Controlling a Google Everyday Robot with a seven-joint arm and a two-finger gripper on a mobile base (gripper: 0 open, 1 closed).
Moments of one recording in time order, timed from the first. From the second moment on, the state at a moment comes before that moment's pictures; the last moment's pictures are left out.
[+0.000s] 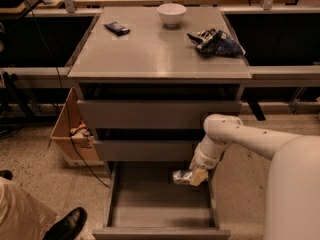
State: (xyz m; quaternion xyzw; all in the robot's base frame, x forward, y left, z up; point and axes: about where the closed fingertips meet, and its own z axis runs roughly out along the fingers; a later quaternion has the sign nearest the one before) arm 0.562 -0.140 0.453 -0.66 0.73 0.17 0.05
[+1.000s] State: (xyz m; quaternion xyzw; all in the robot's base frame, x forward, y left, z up) arm 0.558 -0.125 0.378 -0.66 0.73 0.17 0.04
